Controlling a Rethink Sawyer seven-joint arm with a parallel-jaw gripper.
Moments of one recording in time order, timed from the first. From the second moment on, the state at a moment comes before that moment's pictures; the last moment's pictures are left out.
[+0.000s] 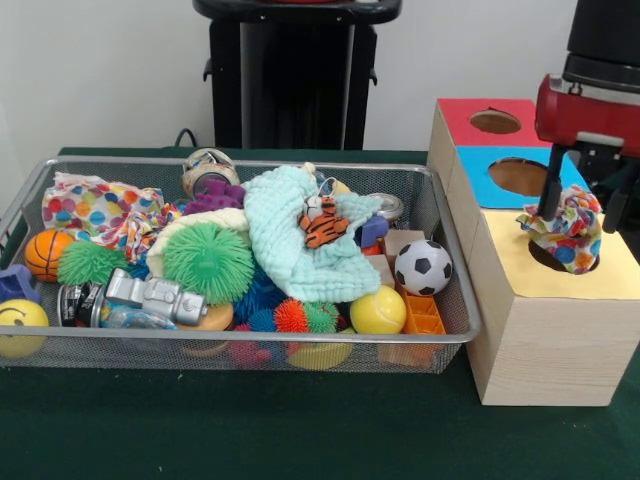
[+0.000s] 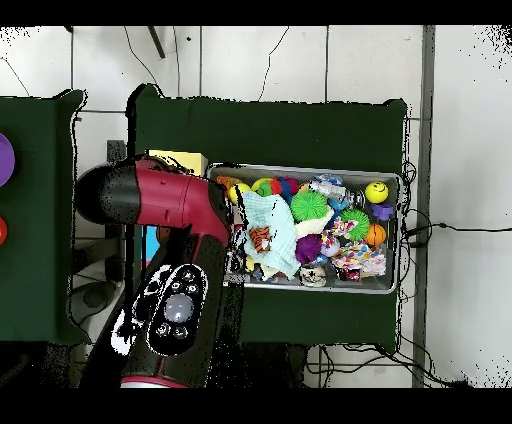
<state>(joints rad) 0.28 -0.48 -0.36 1.35 0.37 0.54 1.92</state>
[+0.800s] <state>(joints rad) 0.27 -0.50 -0.36 1.36 0.37 0.54 1.92</state>
